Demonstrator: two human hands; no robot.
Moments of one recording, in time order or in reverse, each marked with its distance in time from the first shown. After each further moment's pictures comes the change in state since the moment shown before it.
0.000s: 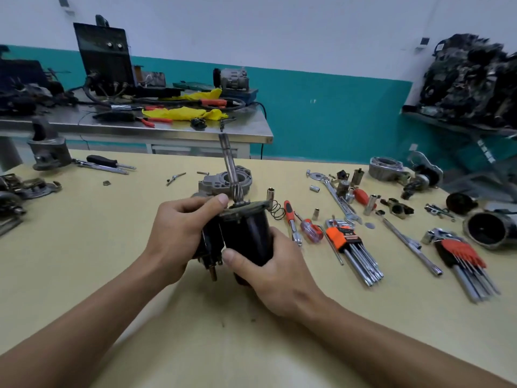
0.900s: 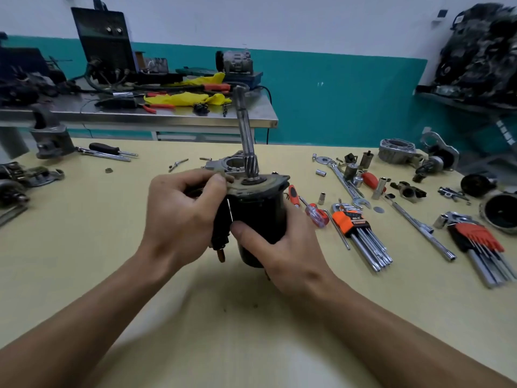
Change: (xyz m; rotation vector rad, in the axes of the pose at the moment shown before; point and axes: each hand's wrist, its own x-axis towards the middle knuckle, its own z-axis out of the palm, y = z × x) left_hand -0.020 0.025 0.019 0.324 0.118 0.480; right_hand 0.003 -0.004 -0.010 0.198 0.019 -0.116
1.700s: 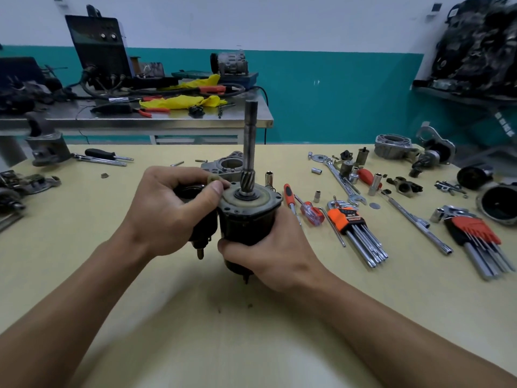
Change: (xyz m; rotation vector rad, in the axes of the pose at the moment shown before) left_hand 0.016 -0.003 -0.018 0.009 -0.303 0.053; right_hand 0.008 0.000 0.001 -0.021 -0.115 -0.059
